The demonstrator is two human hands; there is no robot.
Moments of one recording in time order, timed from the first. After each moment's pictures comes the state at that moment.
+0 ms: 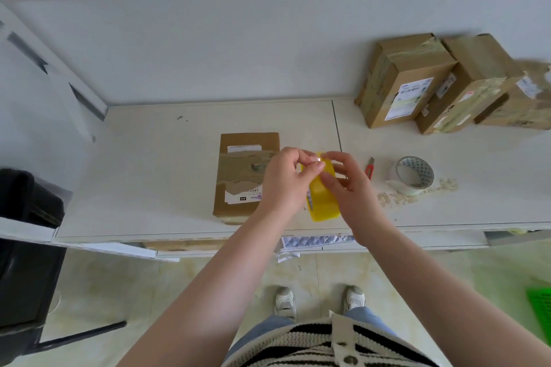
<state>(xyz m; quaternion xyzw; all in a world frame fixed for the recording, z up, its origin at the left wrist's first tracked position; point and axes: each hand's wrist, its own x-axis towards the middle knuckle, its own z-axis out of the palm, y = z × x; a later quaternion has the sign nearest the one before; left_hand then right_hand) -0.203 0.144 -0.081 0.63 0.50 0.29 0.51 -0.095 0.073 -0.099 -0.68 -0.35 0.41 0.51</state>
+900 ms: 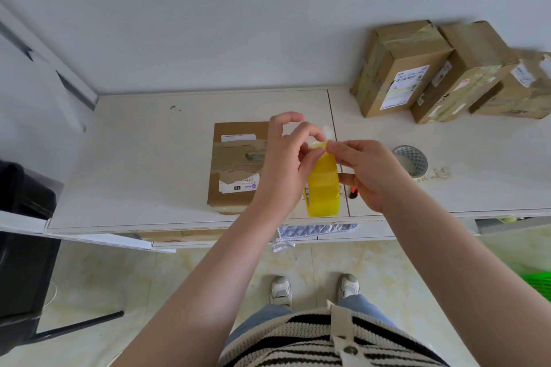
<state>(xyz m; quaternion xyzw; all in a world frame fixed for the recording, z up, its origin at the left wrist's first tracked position) -0.209 0.138 -0.073 0.78 0.37 0.36 0.35 -0.066 0.088 -0.064 -0.66 -0.23 0.53 0.48</state>
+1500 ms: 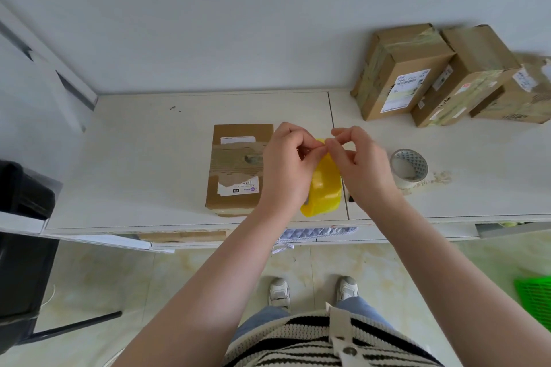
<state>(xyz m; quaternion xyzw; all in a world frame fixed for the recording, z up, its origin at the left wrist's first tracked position) -0.195 0.139 -0.069 0.70 0.45 0.39 0.40 -0.071 0.093 -0.077 -0.73 -0.38 0.29 0.49</state>
